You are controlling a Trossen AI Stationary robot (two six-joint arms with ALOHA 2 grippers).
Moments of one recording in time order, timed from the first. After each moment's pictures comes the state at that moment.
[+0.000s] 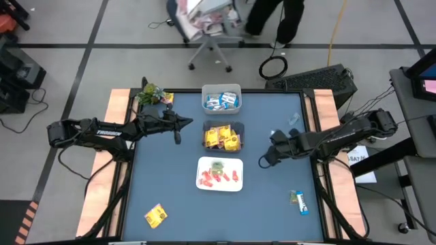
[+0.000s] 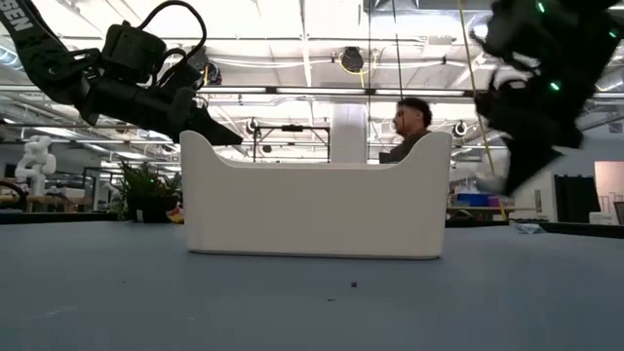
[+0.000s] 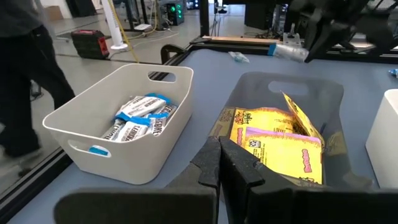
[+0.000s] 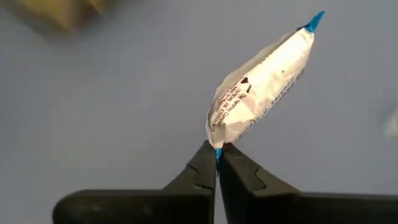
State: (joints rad) left arm 0.44 1.17 0.24 0.72 0.13 0.08; right arm 0.18 1.19 0.63 -0.78 0.44 0.98
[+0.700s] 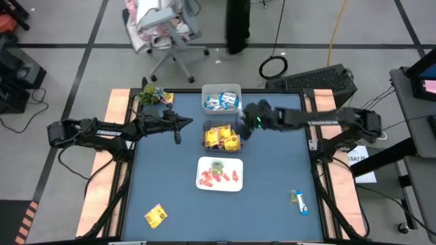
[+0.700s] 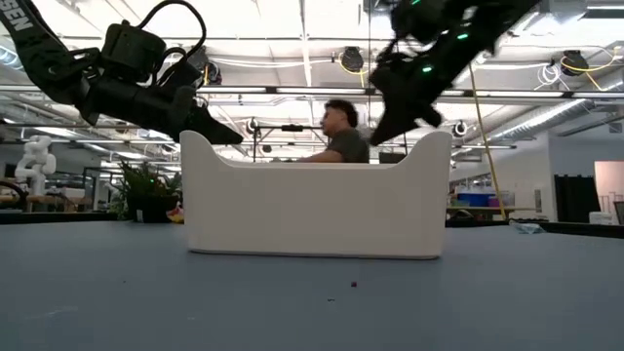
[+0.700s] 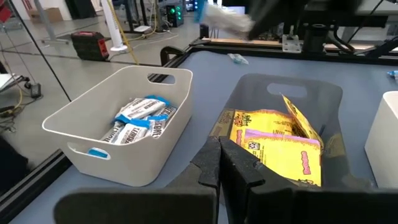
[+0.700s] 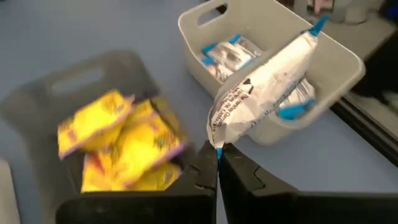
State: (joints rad) left arm 0.43 1.17 0.24 0.72 0.13 0.08; right arm -0.22 1.42 0.92 -0.23 0.31 0.29
